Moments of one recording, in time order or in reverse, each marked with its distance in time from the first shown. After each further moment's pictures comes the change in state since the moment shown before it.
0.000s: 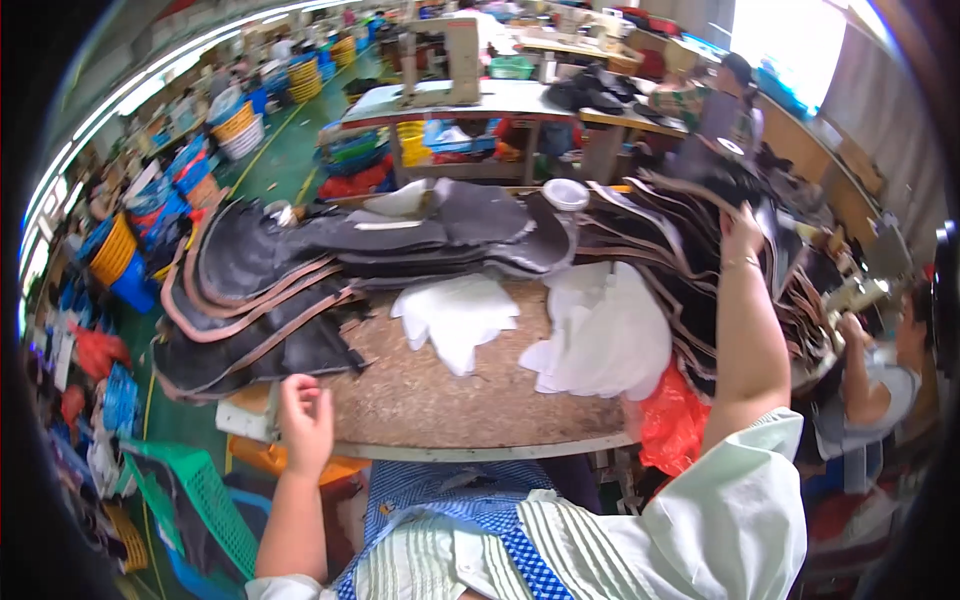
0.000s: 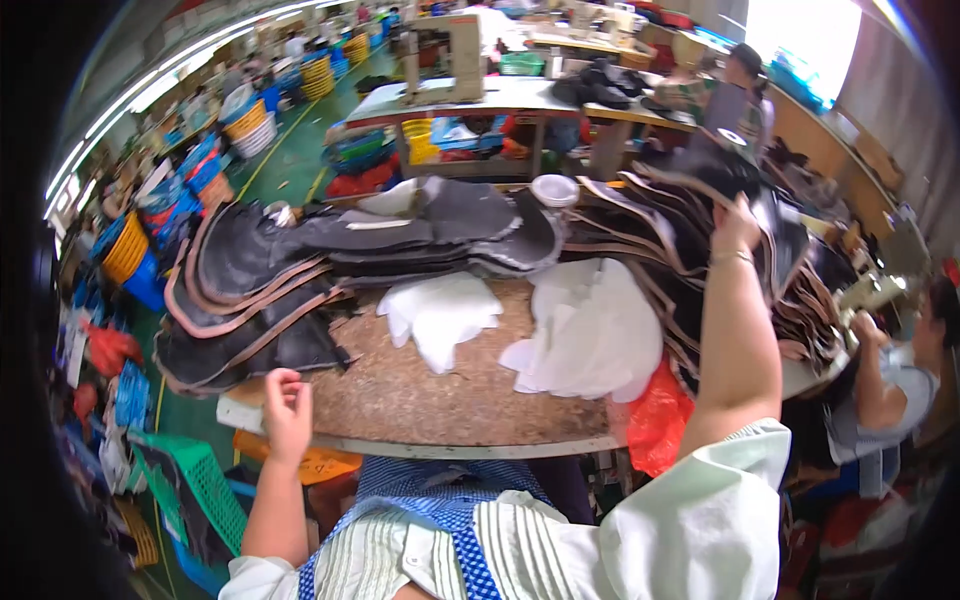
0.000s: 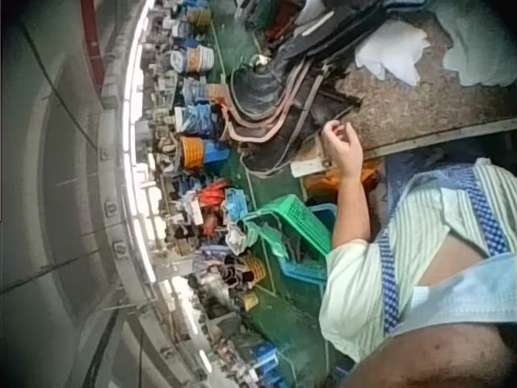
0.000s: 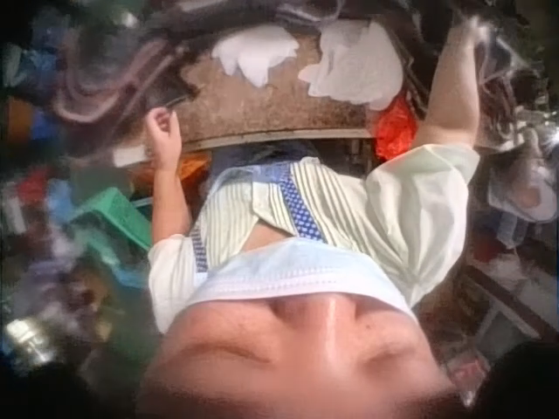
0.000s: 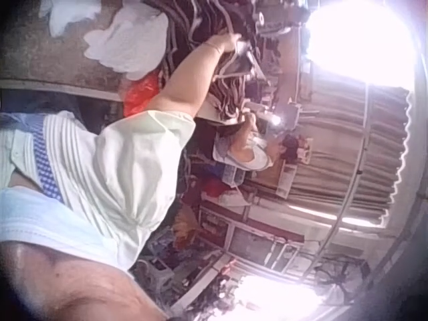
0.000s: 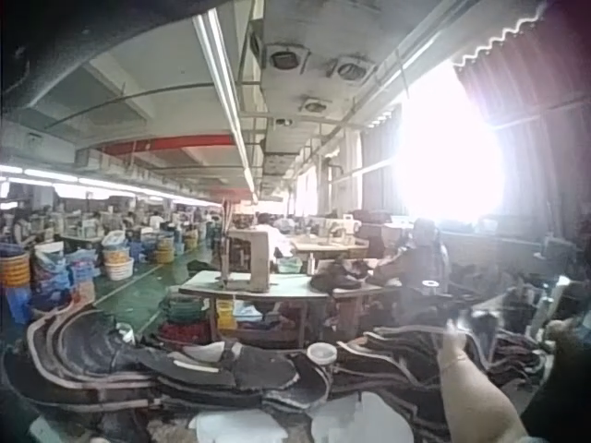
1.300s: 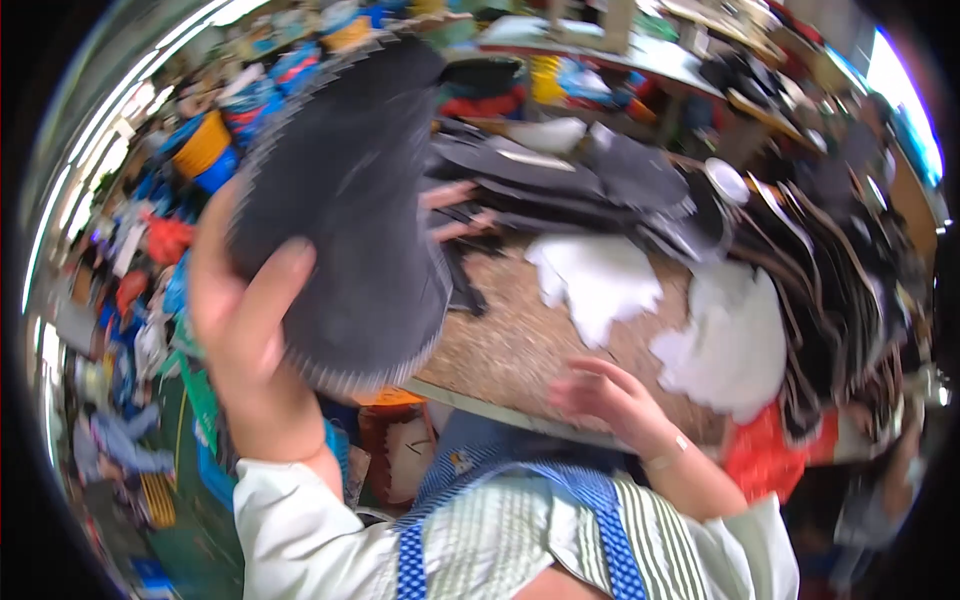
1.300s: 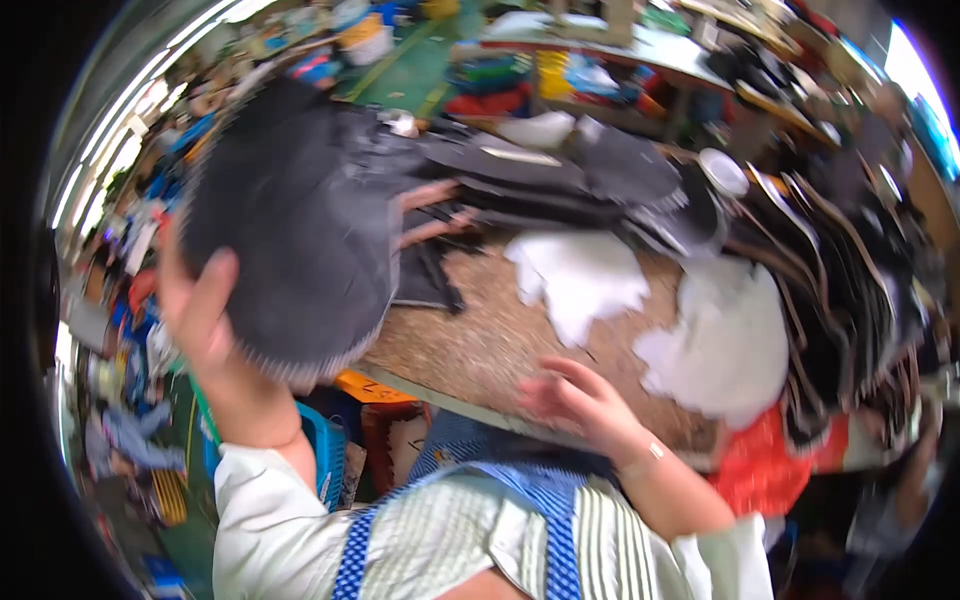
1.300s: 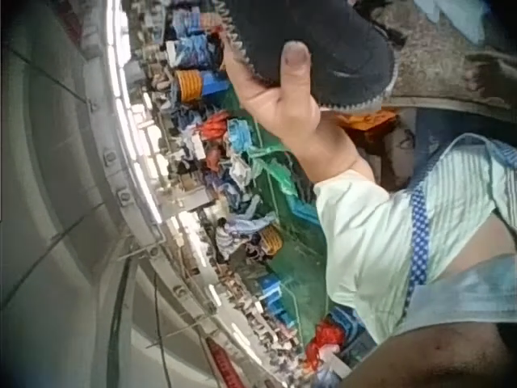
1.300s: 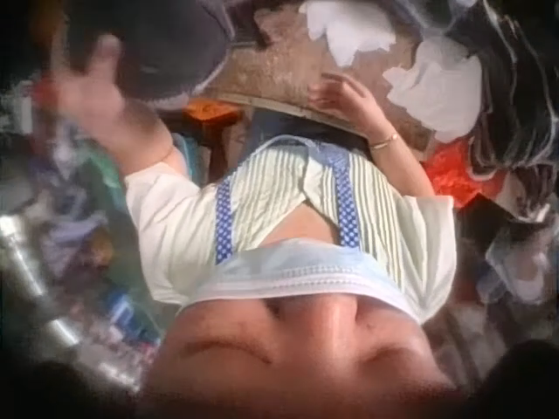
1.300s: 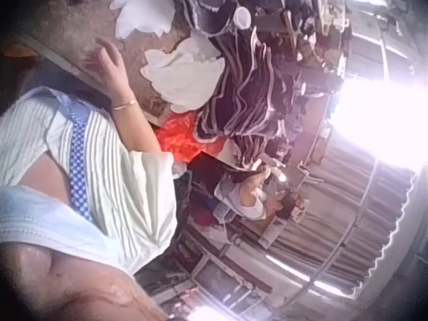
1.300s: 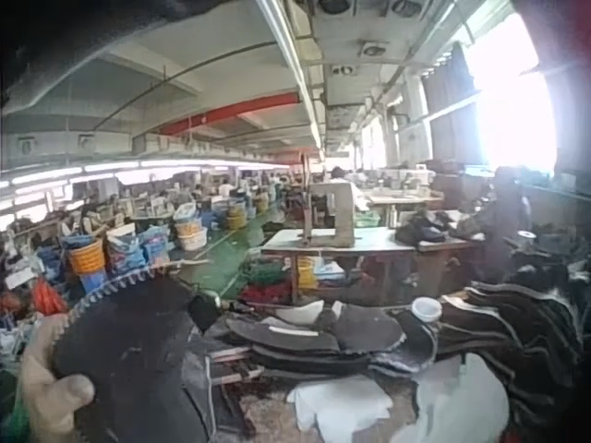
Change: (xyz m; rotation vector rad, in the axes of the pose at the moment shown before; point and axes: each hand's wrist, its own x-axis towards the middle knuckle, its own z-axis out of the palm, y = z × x) left_hand 0.089 0.153 -0.102 -0.663 0.229 0.192; right_hand -0.466 0.053 -0.019 -0.172 -1.316 1.324
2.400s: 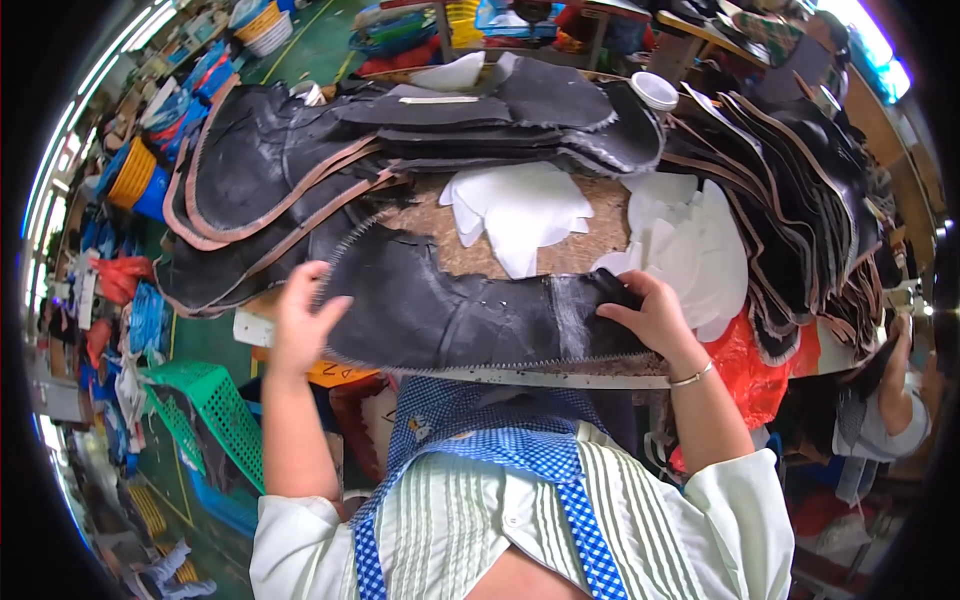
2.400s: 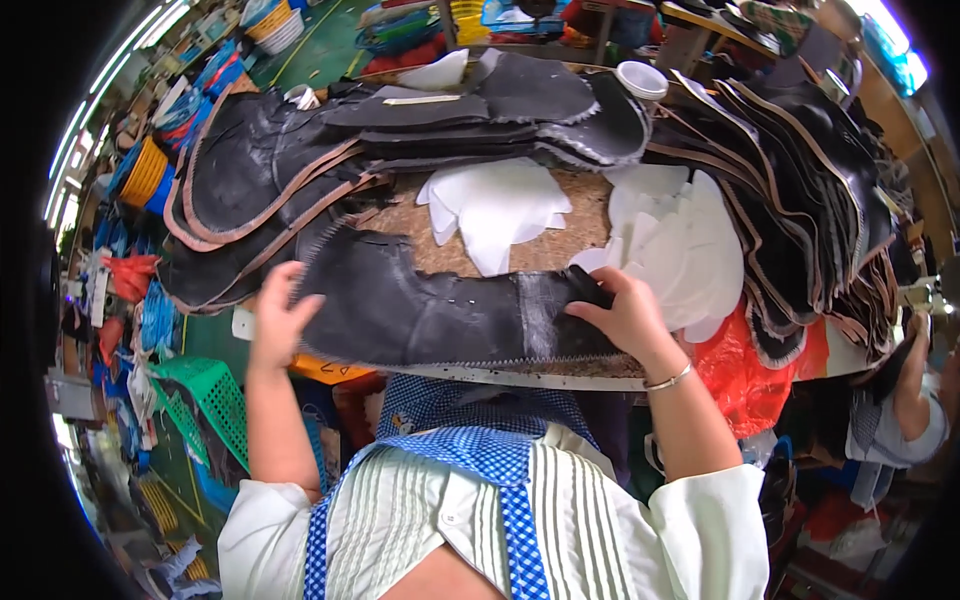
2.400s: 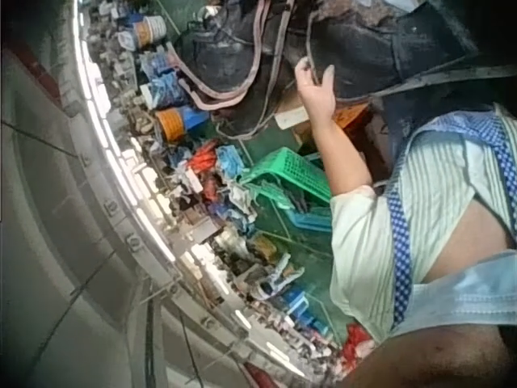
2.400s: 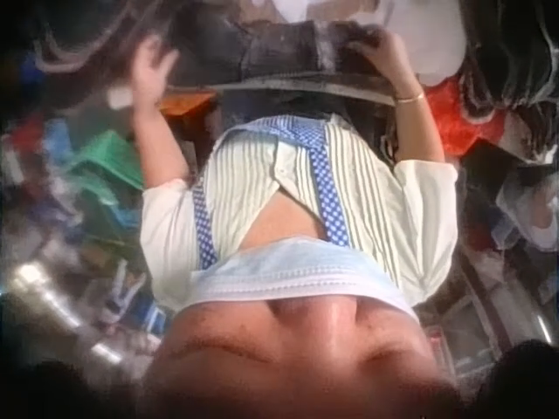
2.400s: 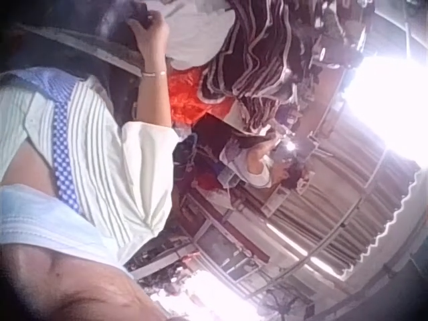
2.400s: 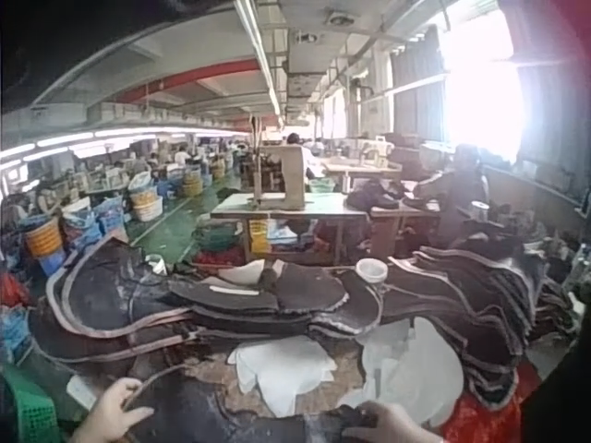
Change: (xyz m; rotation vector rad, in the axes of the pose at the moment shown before) left_hand -0.089 -0.161 -0.062 0.371 -0.412 -0.597; right_hand -0.051 -0.032 -0.088 -1.071 0.682 -0.126
